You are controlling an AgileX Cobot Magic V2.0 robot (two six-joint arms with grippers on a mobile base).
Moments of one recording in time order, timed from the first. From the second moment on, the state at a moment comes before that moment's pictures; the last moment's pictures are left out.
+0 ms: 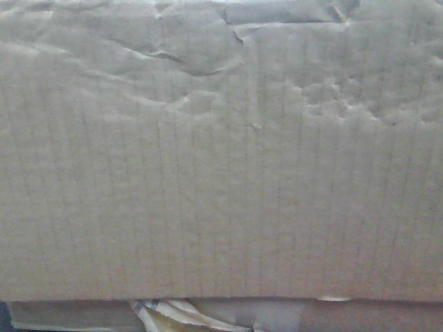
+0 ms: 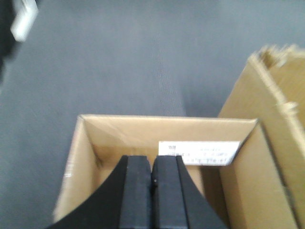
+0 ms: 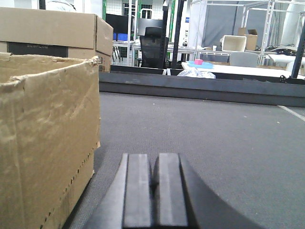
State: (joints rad) left arm 0.02 1.03 -1.09 -0.09 0.78 0.06; right arm -0.08 0.00 0.00 -0.01 0.01 -0.01
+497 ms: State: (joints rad) left arm 0.28 1.34 -1.30 -0.21 1.04 0.30; right arm -0.08 0.00 0.00 -0.01 0.01 -0.01
